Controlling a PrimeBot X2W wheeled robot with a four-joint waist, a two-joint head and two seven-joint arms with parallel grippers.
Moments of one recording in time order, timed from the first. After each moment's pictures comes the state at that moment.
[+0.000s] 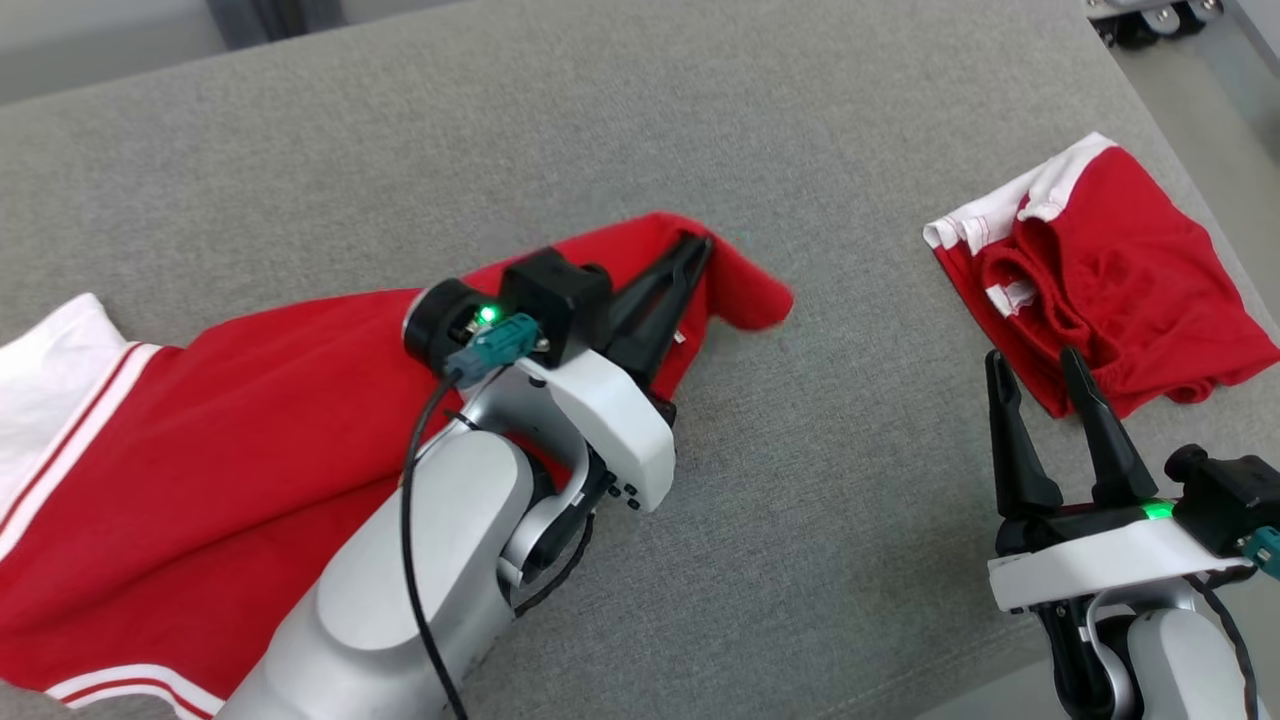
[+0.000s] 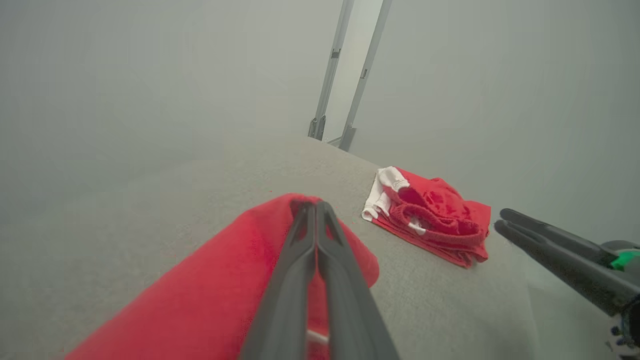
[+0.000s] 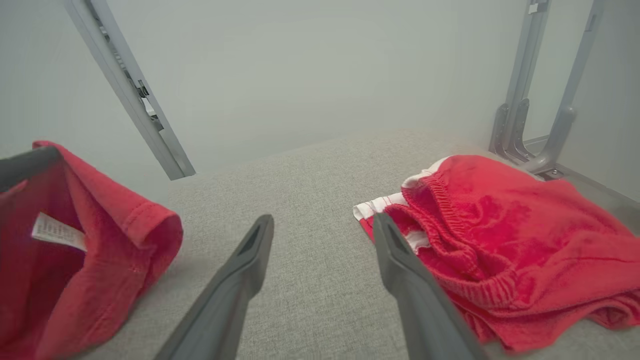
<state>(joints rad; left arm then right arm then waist) -0.65 0.11 -0.67 0.21 -0.51 0.03 0.03 -0.18 -0.05 0.06 0.15 0.36 0.13 -0.22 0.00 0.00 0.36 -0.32</state>
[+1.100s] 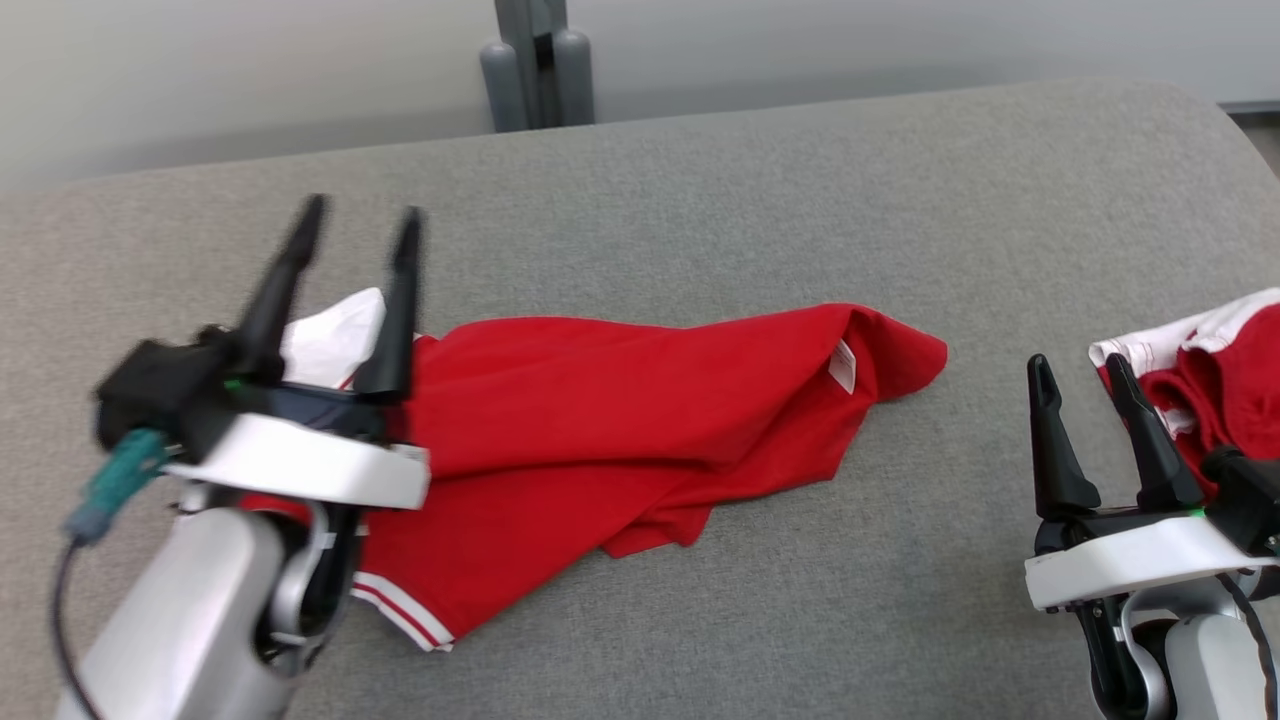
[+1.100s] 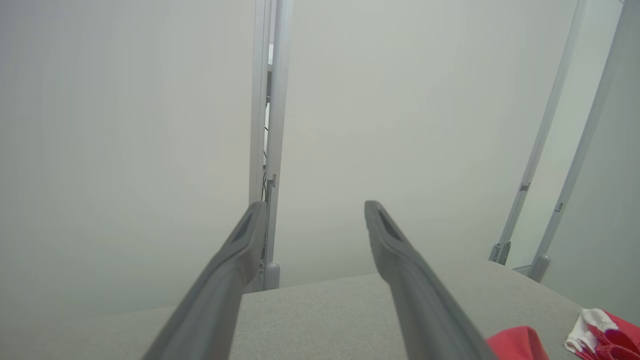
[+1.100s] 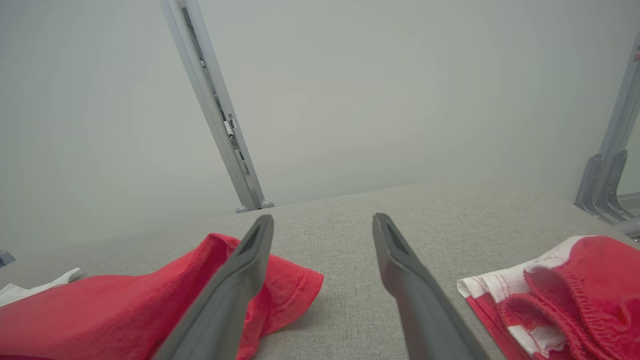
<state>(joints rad) -0.40 0.34 -0.42 -0.02 -0.59 0.18 -0.20 -0.17 -0.05 -0.02 0.15 0.29 0.13 -0.18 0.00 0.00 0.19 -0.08</state>
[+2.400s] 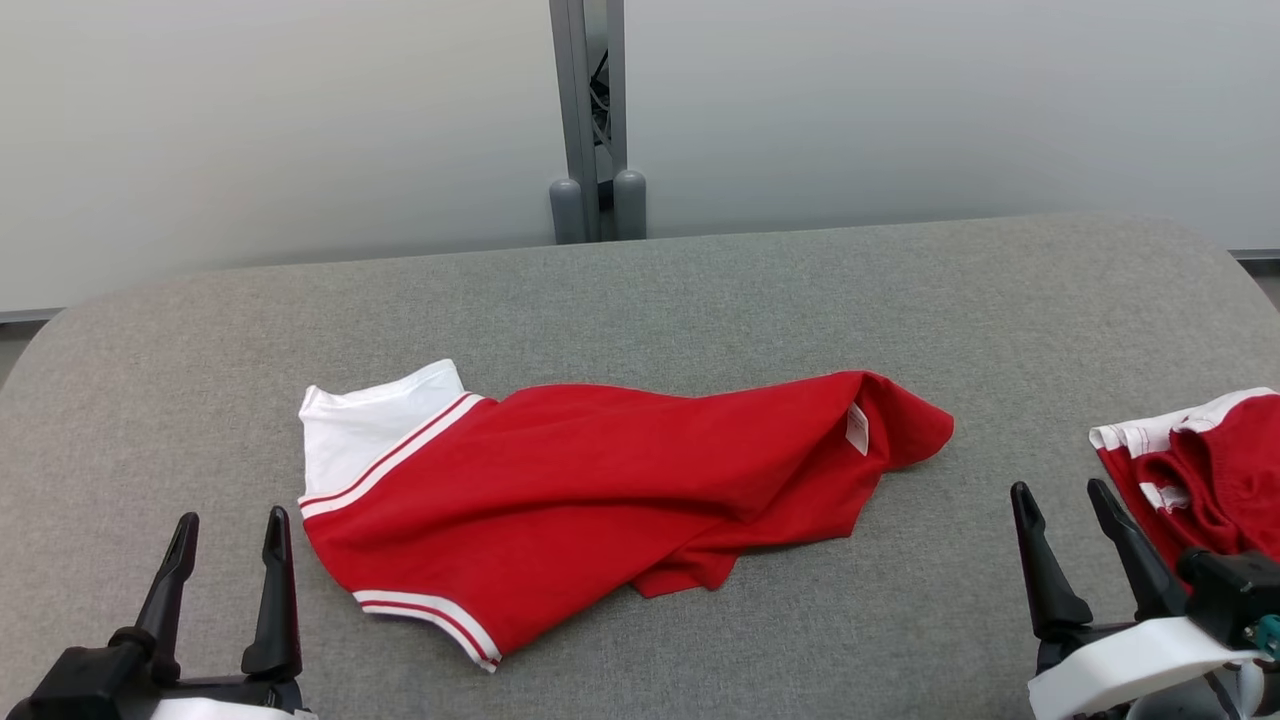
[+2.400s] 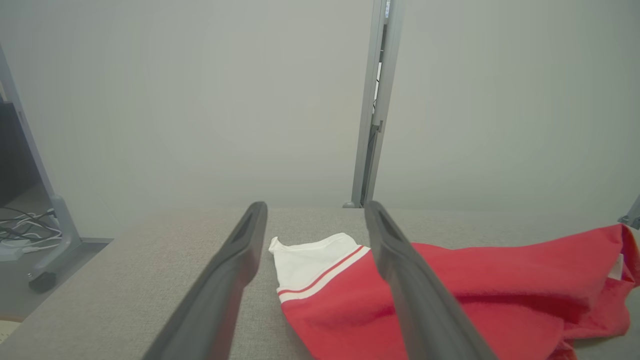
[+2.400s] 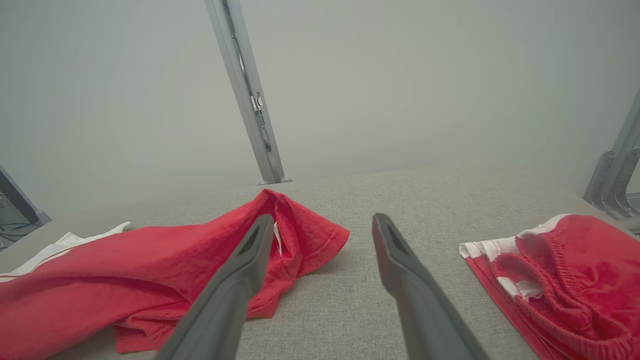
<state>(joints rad) 0.13 0.35 -0.18 -0.07 -0.48 0.21 -0.26 0.03 -0.05 -0.02 0.05 0.25 0.13 -0.04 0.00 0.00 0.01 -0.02</state>
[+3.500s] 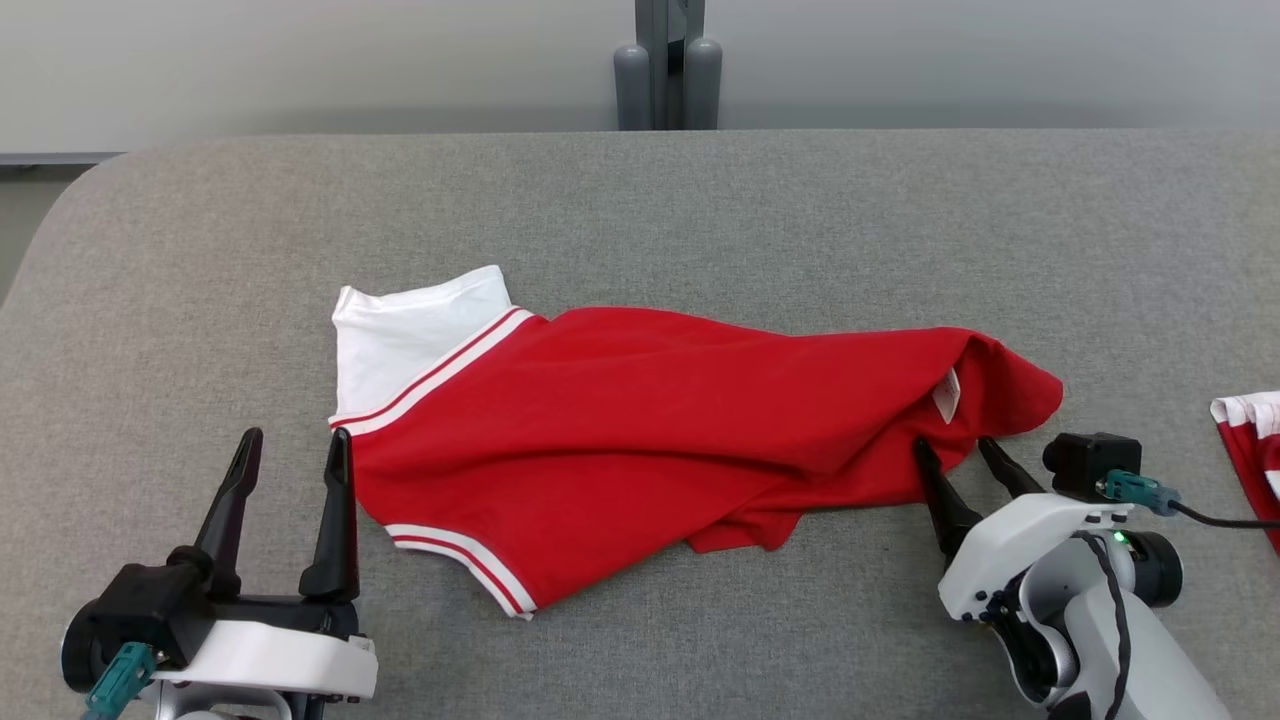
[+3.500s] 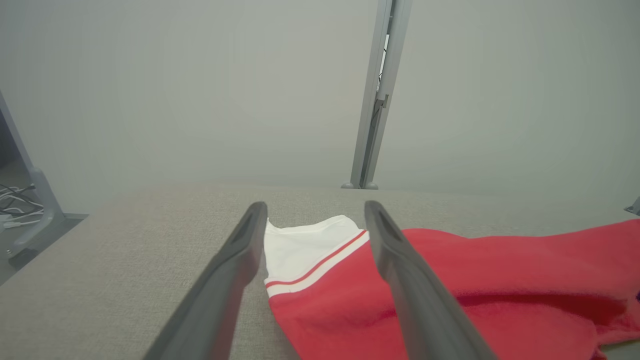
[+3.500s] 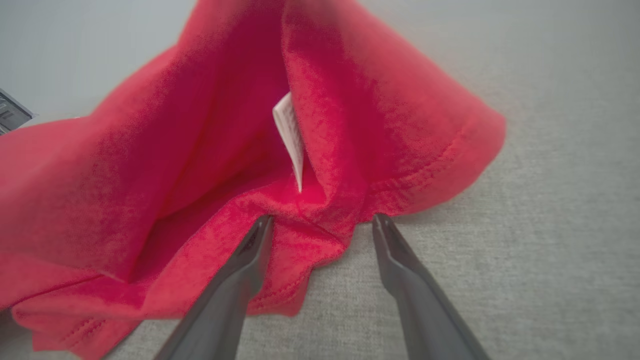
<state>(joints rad) -0.01 0.30 -0.23 -0.02 -0.47 0.17 -0.26 -0.36 -0.05 0.10 0.64 0.30 0.13 -0.04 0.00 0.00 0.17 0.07</state>
